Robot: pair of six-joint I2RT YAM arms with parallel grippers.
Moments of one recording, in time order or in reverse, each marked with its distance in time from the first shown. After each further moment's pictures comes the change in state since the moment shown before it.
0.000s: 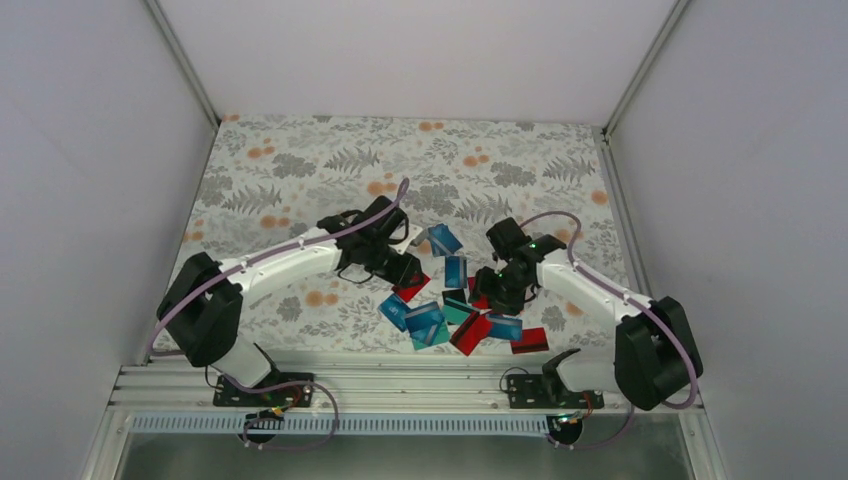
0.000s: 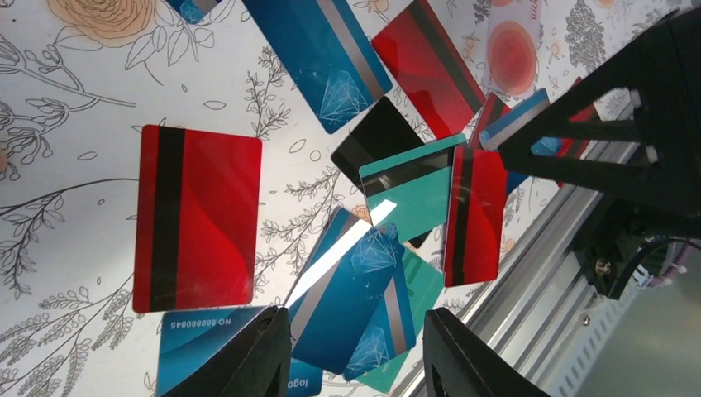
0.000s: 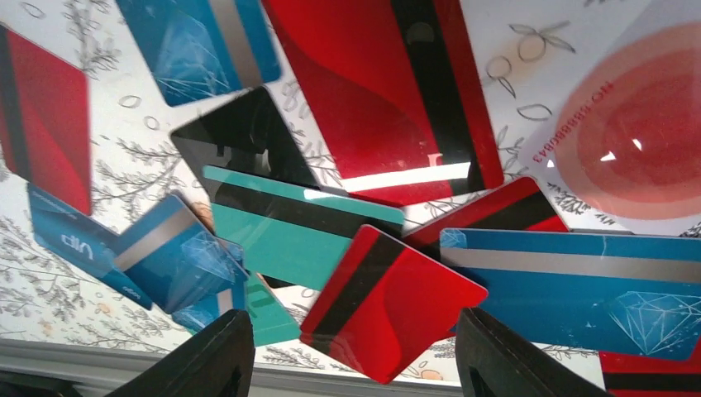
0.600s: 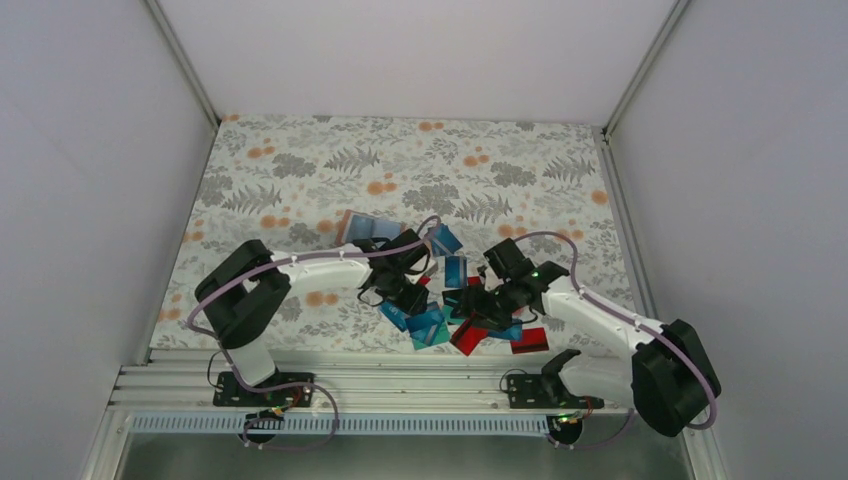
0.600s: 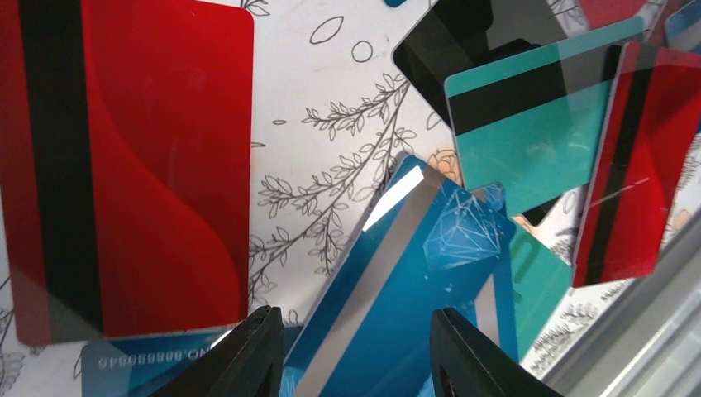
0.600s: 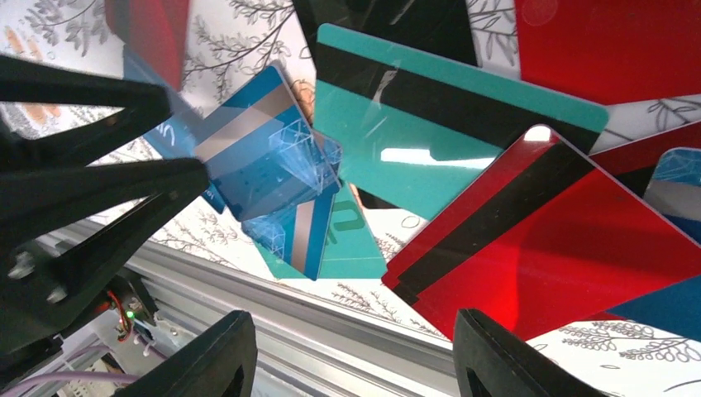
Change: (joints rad) left arm -0.137 0.170 -0.070 0.086 -0.142 -0.024; right arm 0.096 -0.149 -0.203 0.220 -0.206 0.056
